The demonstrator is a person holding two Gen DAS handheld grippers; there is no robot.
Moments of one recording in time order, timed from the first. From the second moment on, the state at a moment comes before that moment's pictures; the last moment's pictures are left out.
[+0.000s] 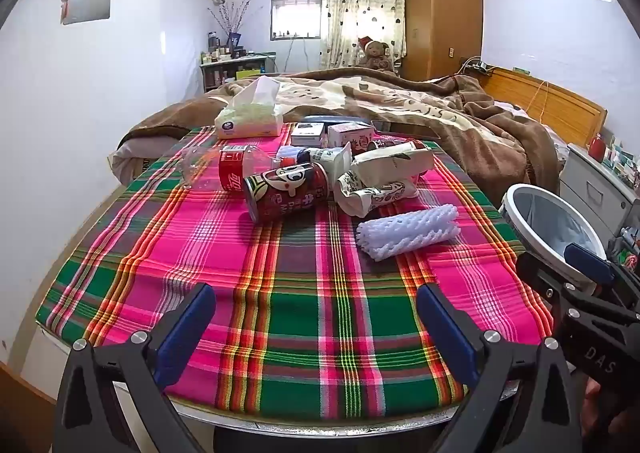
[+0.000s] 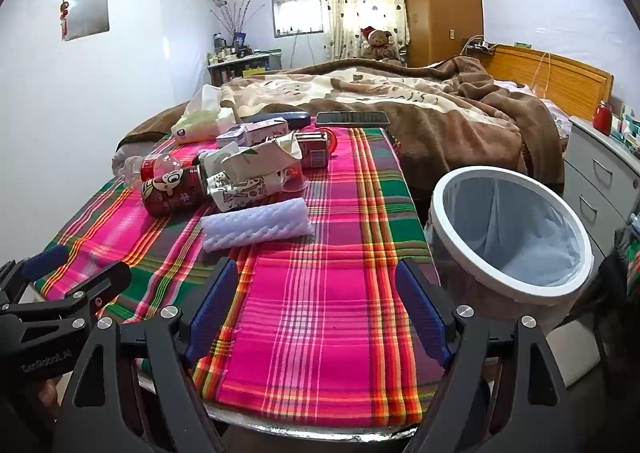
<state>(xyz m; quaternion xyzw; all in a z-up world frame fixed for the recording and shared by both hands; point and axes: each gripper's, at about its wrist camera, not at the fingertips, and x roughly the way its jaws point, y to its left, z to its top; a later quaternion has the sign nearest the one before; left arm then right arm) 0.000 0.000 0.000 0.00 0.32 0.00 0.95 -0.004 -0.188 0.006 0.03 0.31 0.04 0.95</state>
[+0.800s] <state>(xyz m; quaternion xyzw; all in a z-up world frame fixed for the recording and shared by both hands) -0.001 0.008 0.001 -0.01 0.32 0.01 0.95 -0.005 -0.189 0.008 0.03 0.31 0.04 0.95</state>
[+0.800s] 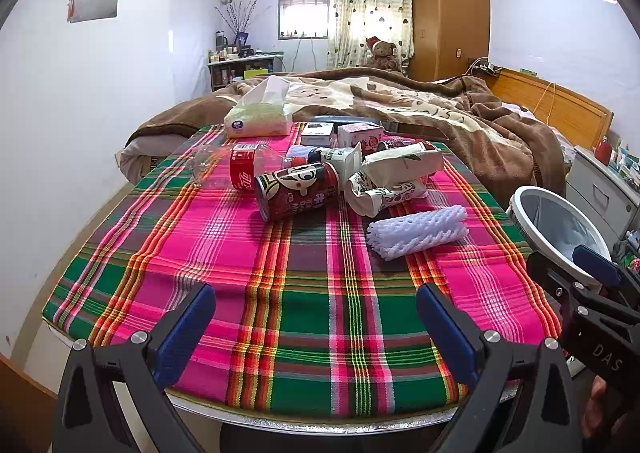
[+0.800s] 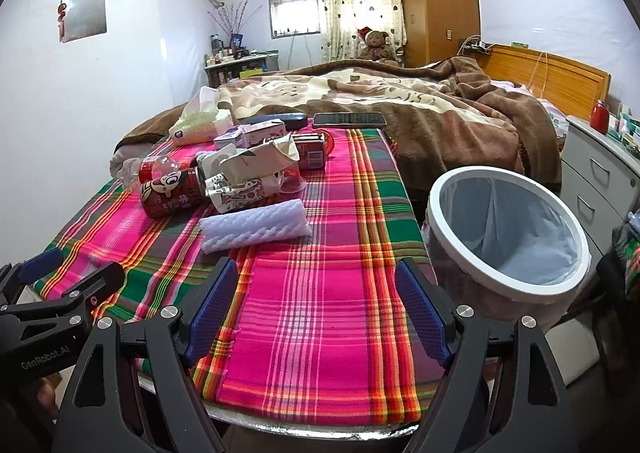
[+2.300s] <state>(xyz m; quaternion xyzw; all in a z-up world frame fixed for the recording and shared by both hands) -0.002 0.011 0.000 -0.01 0.32 0.02 0.95 -0.006 -0.193 0.009 0.03 0.31 0.04 0.95</state>
